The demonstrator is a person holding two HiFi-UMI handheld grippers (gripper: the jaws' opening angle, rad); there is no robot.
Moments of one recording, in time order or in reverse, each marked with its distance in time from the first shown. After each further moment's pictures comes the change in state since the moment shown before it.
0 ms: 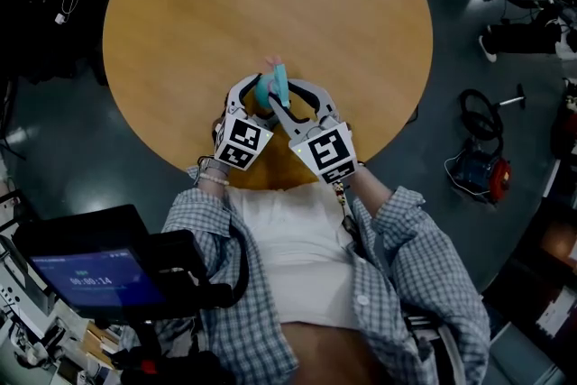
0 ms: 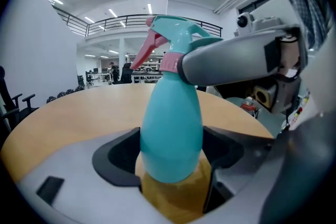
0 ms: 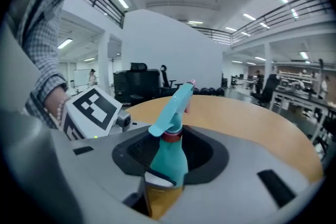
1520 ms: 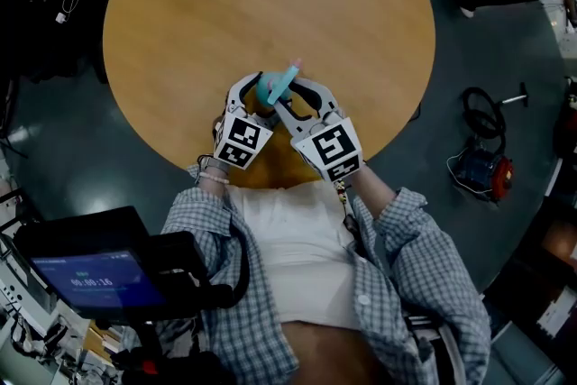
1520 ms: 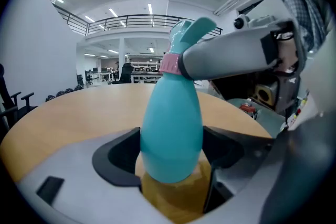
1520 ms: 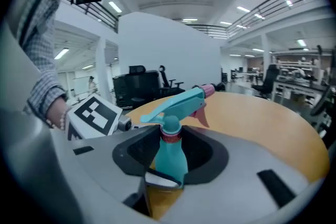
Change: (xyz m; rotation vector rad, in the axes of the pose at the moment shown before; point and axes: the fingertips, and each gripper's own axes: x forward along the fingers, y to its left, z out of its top) left arm -0.002 0.000 0.000 -0.005 -0.009 -0.013; right arm -0.001 0.000 0.003 0.091 0.008 0.024
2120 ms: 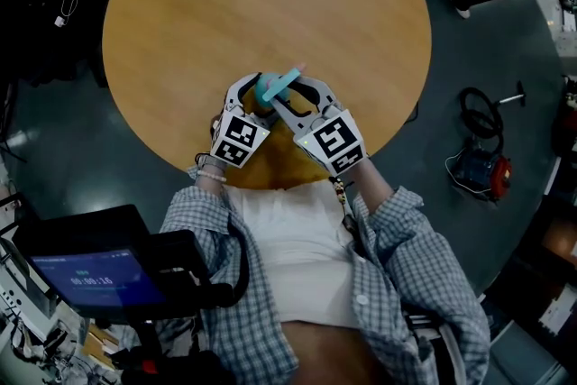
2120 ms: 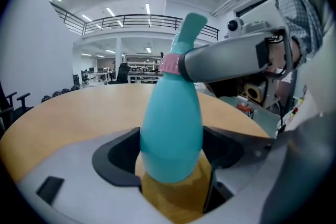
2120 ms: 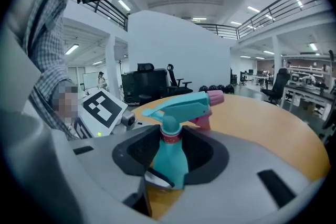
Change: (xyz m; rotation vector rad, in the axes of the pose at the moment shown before) left arm 0.004 0.001 -0.002 0.006 0.001 -0.037; right arm 0.006 -0.002 -0.003 -0.069 0.011 0.085
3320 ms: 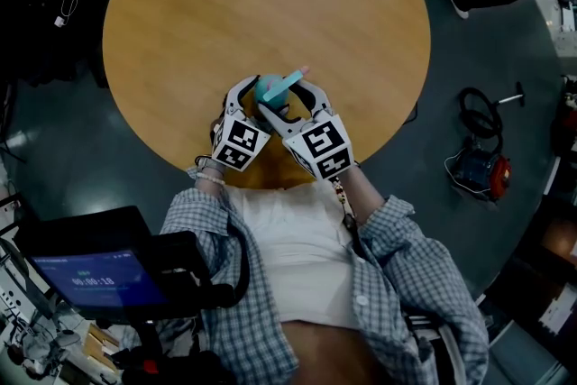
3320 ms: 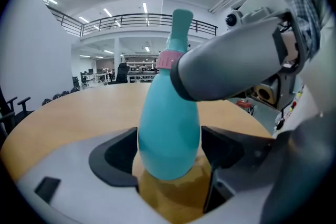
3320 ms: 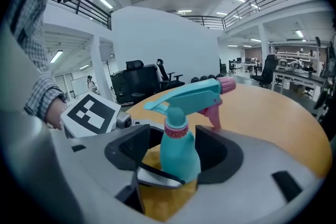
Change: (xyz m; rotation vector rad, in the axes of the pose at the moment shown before) left arm -0.002 -0.005 -0.006 0.026 0.023 0.007; right arm 0.008 0.005 -0.014 0.140 0.075 -0.079
